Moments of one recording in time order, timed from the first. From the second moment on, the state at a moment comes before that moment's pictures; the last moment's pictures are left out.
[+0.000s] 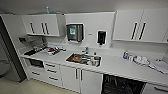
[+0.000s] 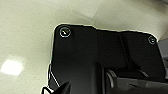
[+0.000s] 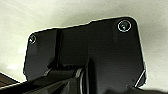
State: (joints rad) left arm 1.54 3.02 -2.77 0.04 -0.21 -0.08; right arm -1.50 3.03 -2.74 -0.15 0.08 0.21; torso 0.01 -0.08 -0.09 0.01
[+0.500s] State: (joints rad) left arm 1.54 3.02 -2.77 0.04 -0.21 -0.08; right arm -1.50 3.04 -2.74 -0.15 0.08 0.18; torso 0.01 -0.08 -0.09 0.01
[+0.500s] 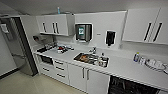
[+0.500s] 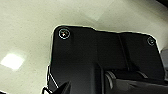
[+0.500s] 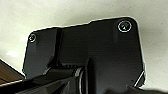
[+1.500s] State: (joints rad) left arm 1.54 3.02 -2.78 0.04 -0.21 -0.08; right arm -1.50 3.05 -2.74 -0.16 0.08 0.18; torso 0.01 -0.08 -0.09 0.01
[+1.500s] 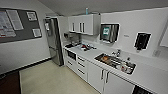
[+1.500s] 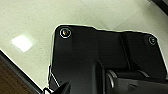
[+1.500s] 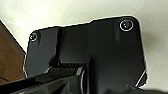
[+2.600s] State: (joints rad) left arm 1.54 3.03 -2.78 0.04 -0.21 -0.08; right arm -1.50 3.04 -2.75 -0.16 0.08 0.18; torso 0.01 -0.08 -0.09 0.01
